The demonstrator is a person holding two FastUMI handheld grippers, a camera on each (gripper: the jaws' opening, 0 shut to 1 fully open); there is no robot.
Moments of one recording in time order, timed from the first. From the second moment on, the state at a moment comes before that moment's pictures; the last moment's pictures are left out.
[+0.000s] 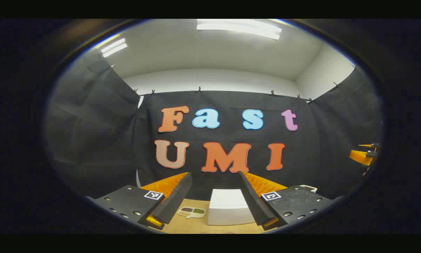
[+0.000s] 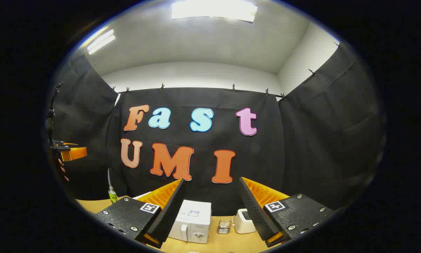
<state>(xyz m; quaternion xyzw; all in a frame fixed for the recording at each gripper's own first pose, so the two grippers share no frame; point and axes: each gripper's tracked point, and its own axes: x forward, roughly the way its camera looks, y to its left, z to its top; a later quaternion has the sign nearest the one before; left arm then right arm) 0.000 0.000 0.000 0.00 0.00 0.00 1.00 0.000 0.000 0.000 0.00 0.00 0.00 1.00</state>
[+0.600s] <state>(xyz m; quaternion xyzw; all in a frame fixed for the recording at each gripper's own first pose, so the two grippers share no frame) 0.002 -0.020 -0.016 0.00 0.00 -0.01 1.00 0.003 -0.023 -0.019 0.01 0.01 -0.01 1.00</state>
